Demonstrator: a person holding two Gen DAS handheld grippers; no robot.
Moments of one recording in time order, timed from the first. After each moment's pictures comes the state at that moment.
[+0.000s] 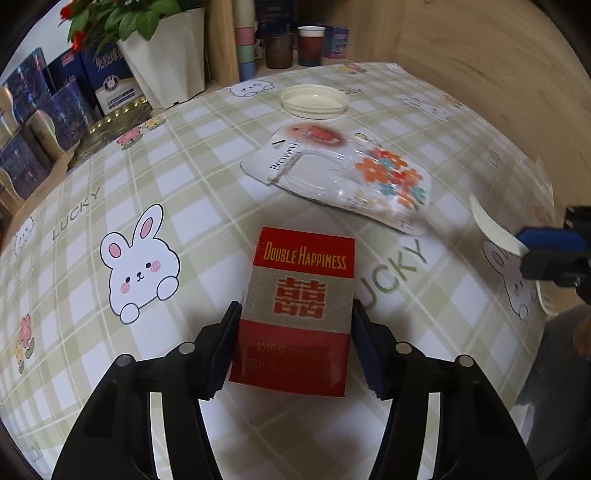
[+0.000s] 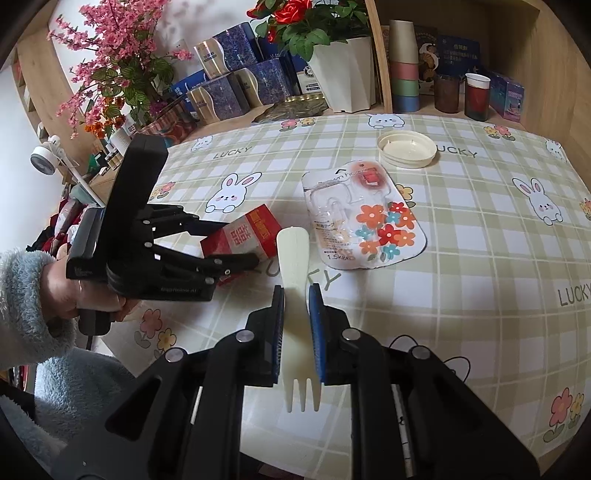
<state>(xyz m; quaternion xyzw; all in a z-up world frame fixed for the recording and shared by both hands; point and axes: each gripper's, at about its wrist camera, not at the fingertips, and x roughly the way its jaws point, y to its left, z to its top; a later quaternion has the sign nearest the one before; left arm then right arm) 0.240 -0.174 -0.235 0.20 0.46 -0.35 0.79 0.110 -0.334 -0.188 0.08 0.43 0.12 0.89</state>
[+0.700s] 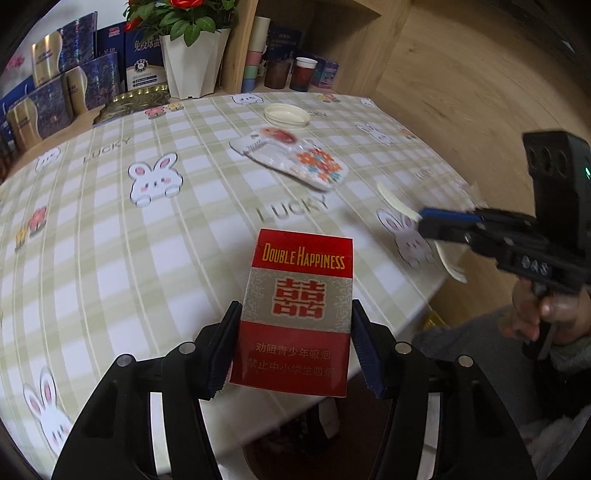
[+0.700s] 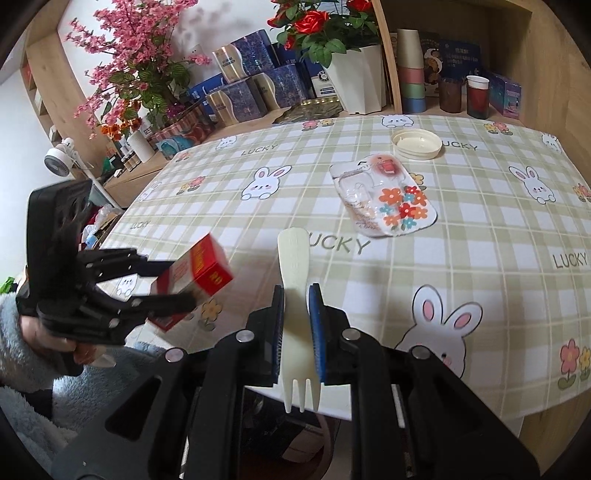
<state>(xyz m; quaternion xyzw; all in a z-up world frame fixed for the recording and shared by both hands) 0.117 -0.093 -0.183 0.08 0.47 -0.38 0.80 0.049 -0.316 -0.170 0.10 0.42 0.14 0.89</state>
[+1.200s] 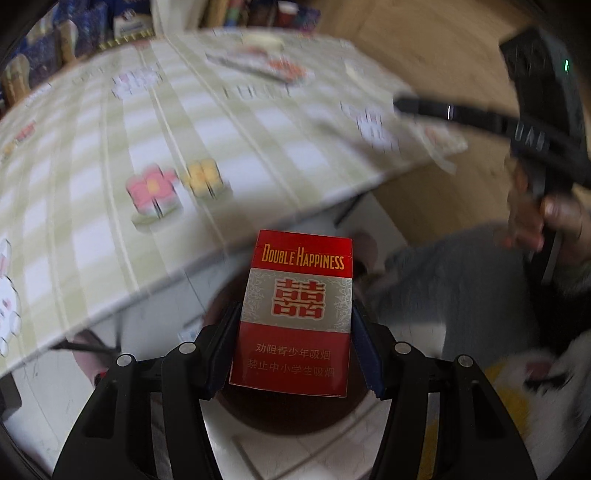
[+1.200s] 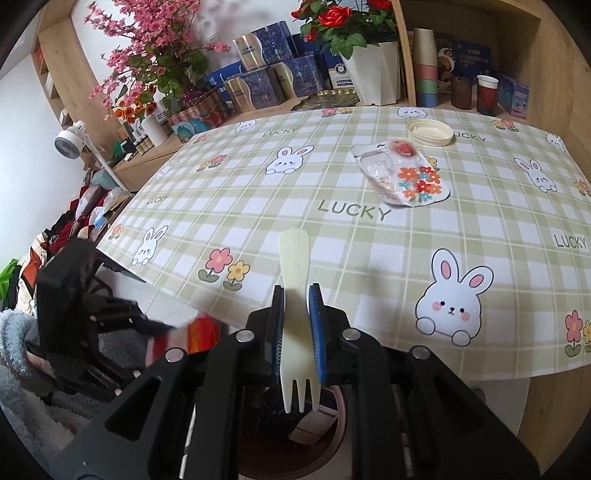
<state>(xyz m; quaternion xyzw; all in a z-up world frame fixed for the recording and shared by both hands) 0.030 -0.060 -0.239 0.10 0.55 -0.40 0.73 0.009 -0.294 -0.172 0.08 0.43 0.16 0.89</state>
